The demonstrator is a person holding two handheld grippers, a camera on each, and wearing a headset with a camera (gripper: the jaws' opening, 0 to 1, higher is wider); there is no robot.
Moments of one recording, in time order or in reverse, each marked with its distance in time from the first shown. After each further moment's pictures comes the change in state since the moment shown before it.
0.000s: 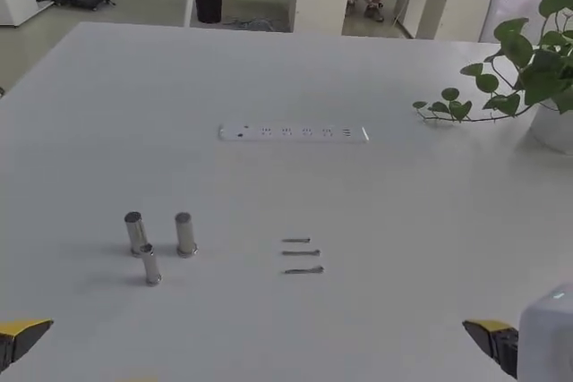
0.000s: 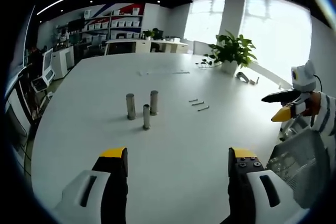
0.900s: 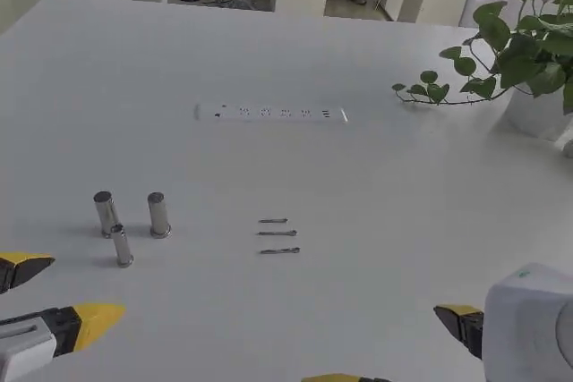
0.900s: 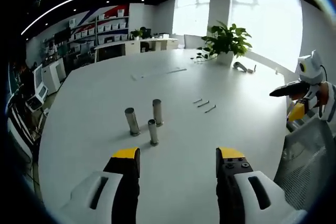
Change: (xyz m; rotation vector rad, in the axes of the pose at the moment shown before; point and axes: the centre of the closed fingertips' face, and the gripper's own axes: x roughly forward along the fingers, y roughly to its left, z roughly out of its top) left arm 0.035 0.026 0.022 0.136 0.044 -0.033; right arm 0.000 0.006 -0.005 0.023 0.021 0.006
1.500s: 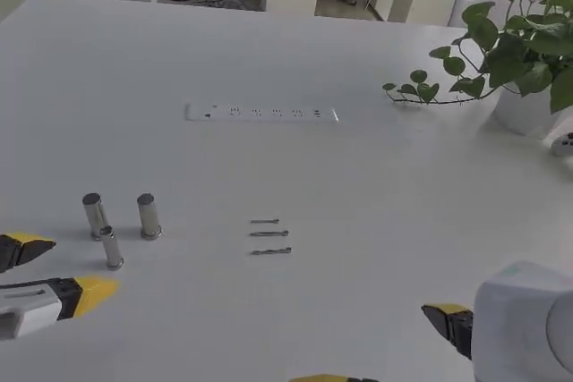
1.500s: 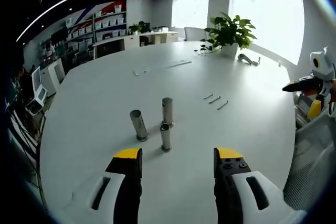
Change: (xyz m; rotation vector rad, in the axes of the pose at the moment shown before) left arm 0.031 0.026 0.002 0.042 0.066 0.007; right arm -0.002 0.004 0.003 0.015 -0.011 0.006
